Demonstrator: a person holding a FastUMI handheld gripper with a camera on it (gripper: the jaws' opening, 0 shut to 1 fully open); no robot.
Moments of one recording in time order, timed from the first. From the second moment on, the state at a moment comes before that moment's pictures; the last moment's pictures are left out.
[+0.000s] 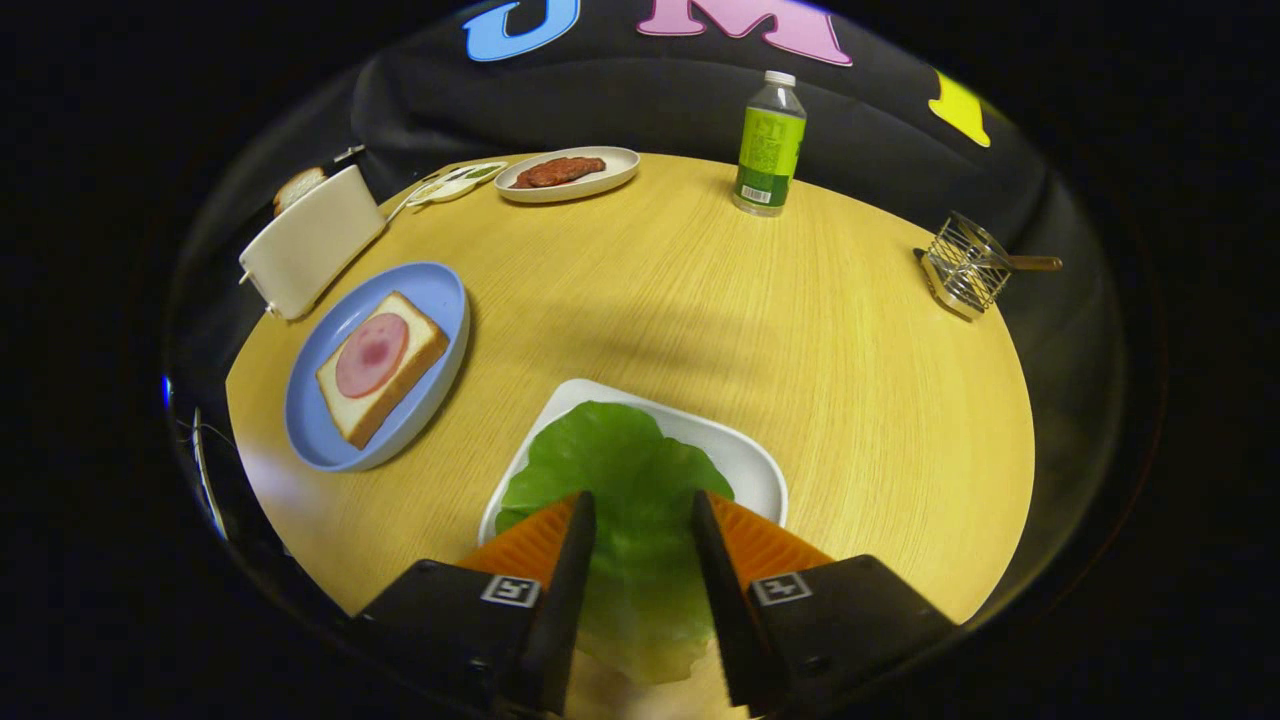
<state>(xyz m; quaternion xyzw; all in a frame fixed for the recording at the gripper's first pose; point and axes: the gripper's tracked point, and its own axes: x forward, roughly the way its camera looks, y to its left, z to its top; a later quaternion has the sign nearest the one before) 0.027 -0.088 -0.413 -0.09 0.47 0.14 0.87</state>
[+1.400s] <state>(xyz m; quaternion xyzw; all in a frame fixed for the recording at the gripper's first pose) 0.031 0.029 -0.252 -0.02 0.39 0.22 0.89</state>
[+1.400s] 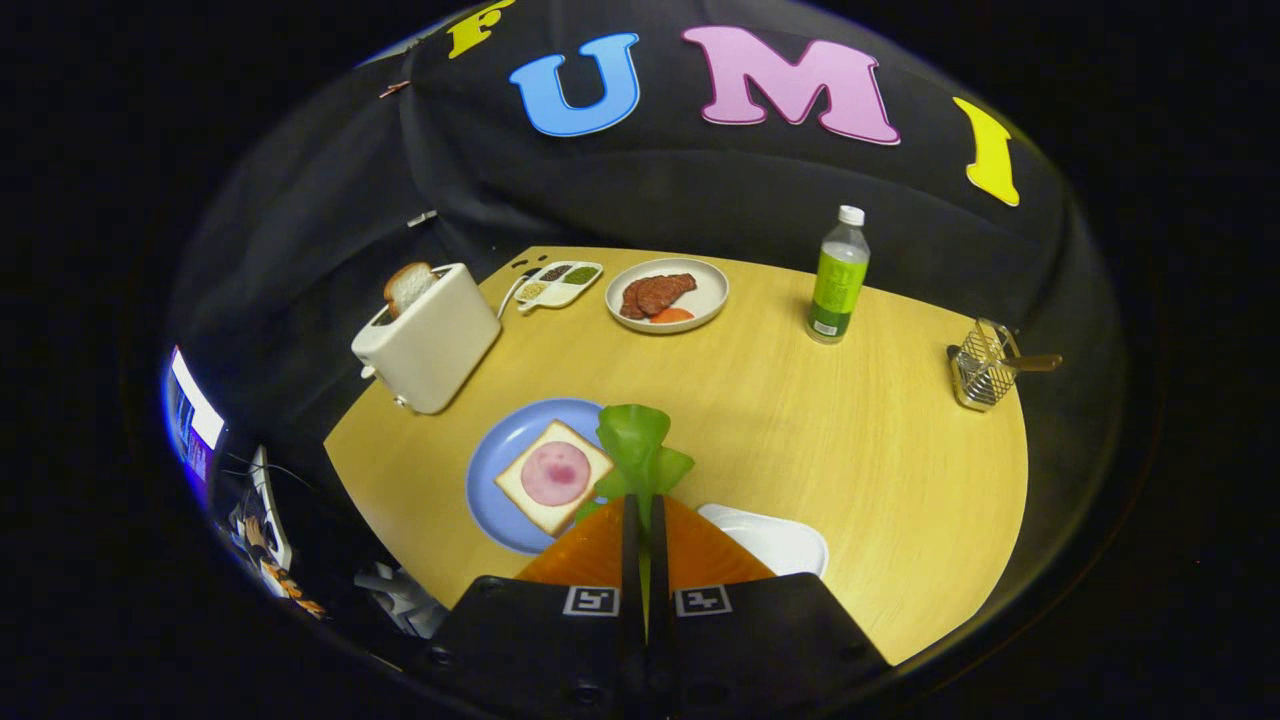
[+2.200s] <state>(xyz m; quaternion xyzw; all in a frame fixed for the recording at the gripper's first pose) 0.054 0.154 -0.333 -0.04 0.46 0.26 0.85</state>
